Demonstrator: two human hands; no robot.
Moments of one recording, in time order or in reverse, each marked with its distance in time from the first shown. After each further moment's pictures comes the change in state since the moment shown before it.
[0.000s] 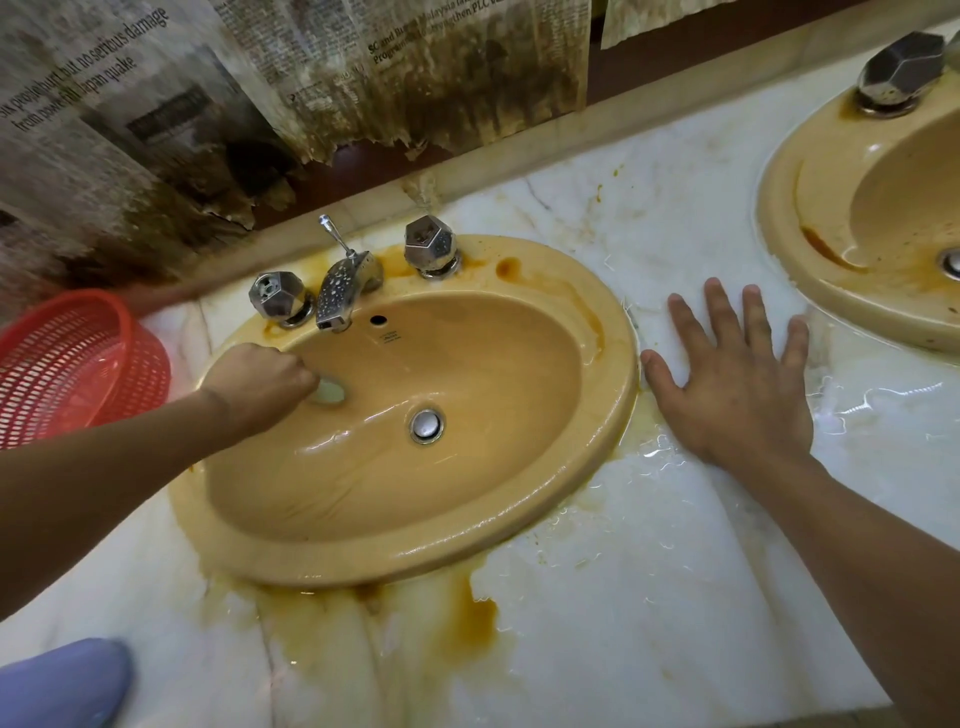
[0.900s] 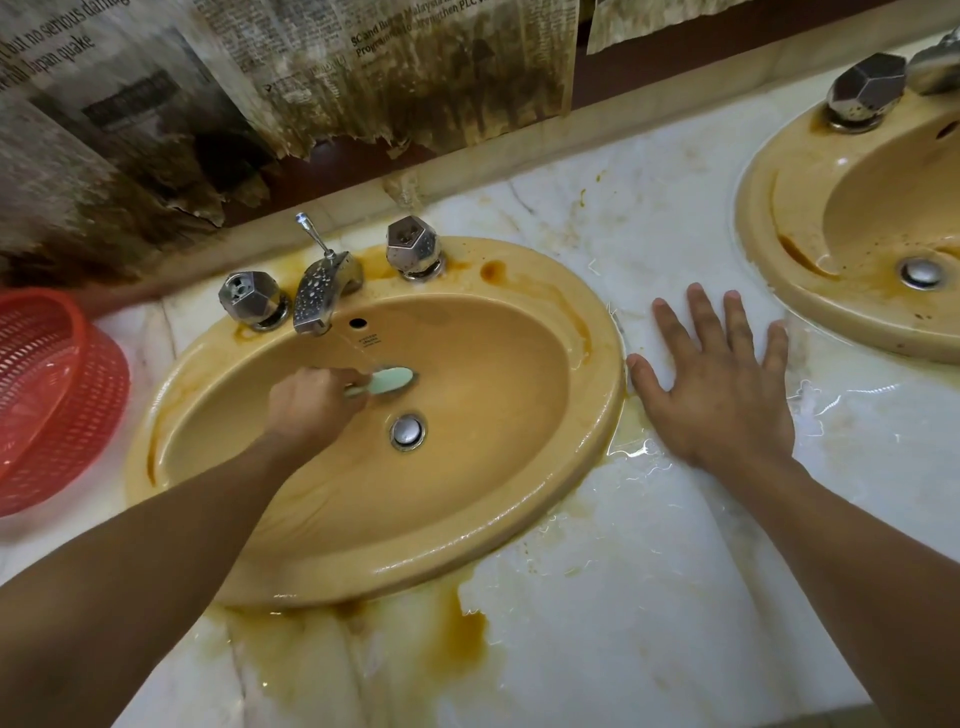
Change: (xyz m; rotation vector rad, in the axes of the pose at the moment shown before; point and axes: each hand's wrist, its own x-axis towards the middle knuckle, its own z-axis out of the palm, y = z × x) left_hand 0.060 0.077 0.027 -0.944 0.173 -0.450; right_hand 0.000 -0.002 -0.003 -0.020 -0.021 0.019
